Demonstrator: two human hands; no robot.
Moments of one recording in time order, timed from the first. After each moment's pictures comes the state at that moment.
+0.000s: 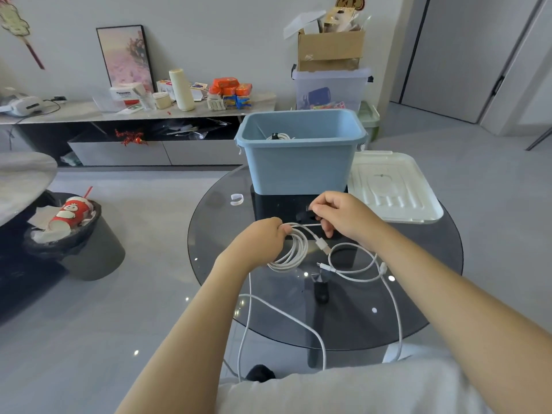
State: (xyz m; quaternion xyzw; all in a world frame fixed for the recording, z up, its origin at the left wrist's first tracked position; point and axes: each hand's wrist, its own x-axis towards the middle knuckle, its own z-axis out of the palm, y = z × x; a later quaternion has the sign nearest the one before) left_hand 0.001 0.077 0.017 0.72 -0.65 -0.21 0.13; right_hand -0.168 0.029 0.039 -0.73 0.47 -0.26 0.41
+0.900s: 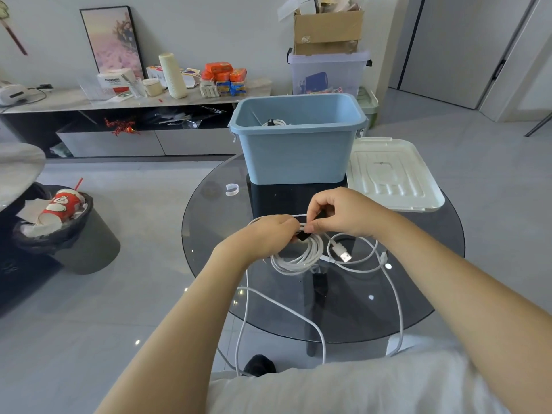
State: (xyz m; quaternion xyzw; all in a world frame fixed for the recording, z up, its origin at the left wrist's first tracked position) left_hand -0.010 0.074 0.019 0.67 -0.62 -0.37 0.16; right_hand -0.176 0.025 0.041 -0.84 0.38 -0.15 0.36
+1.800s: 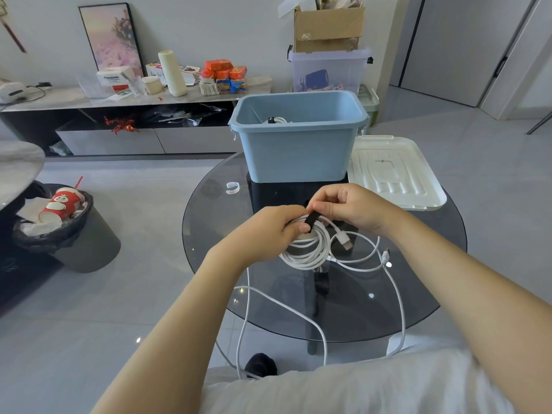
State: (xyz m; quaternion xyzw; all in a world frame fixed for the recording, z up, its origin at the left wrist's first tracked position) left_hand -0.007 0.093 0.038 0.58 -0.75 -0.25 0.18; right_hand -0.186 0.010 0.024 -0.77 0.33 -0.23 0.50
